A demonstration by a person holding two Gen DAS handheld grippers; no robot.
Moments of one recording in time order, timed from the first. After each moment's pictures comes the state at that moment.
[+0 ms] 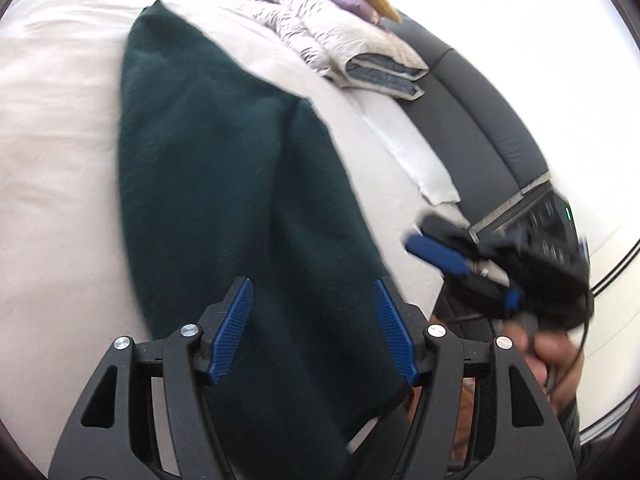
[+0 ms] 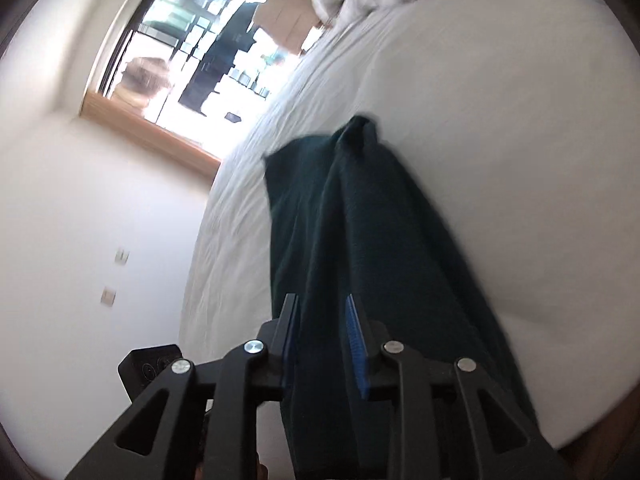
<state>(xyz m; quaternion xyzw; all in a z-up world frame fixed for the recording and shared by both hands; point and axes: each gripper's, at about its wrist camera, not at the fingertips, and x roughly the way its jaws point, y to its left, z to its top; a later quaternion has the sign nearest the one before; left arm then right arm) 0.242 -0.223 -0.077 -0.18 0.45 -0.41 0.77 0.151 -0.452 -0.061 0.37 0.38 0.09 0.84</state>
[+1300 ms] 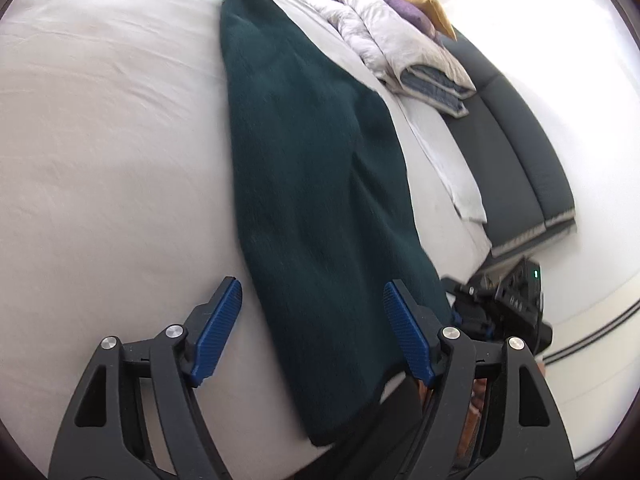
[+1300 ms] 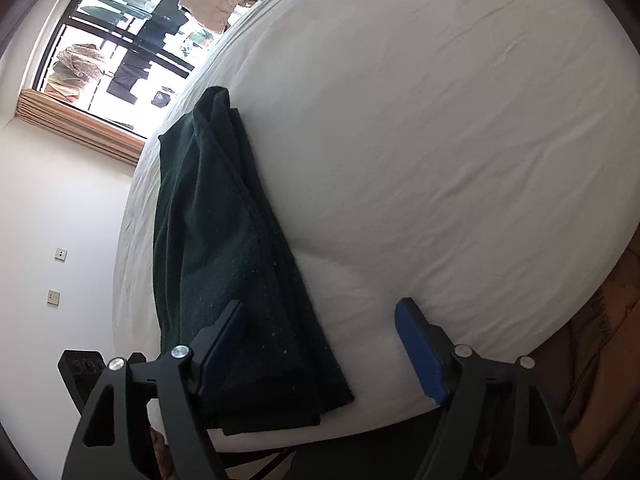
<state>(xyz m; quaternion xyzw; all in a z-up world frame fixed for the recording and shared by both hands) 0.229 -0.176 -0.090 -0.22 0.49 -0.33 0.77 0.083 -0.541 -0.120 0.36 0.46 -0.02 0.81</state>
